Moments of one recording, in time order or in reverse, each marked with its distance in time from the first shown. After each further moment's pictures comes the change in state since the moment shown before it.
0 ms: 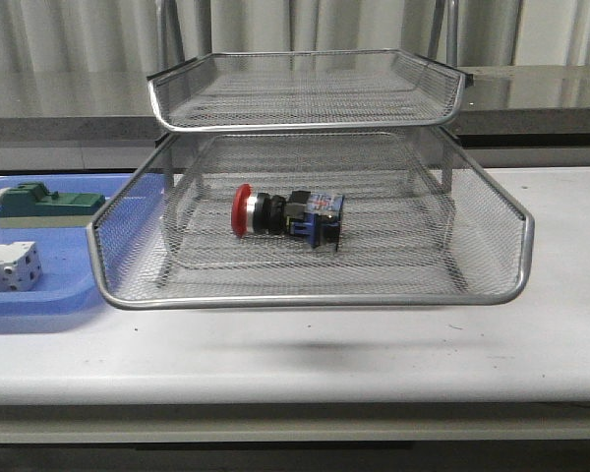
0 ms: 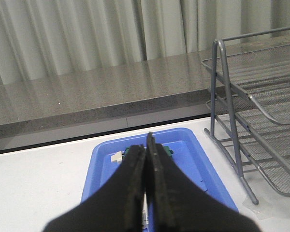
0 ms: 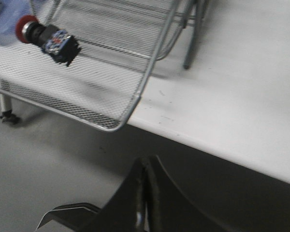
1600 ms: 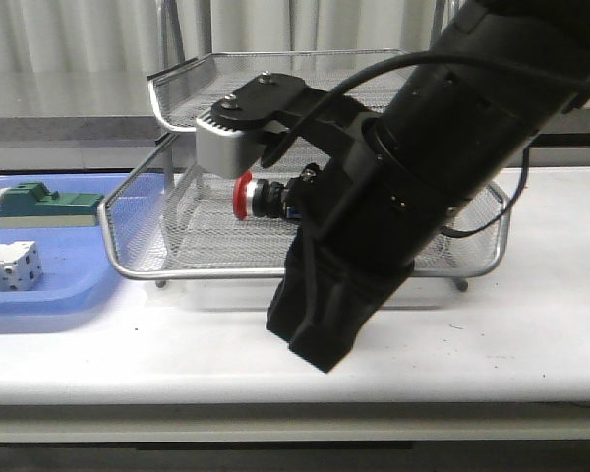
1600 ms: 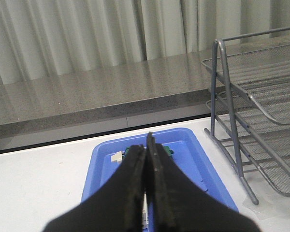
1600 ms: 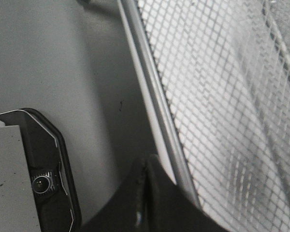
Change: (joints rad) left arm 0.000 0.000 0.000 0.000 0.000 0.000; right arm 0.618 0.938 -0.233 0.165 -0.528 -0.688
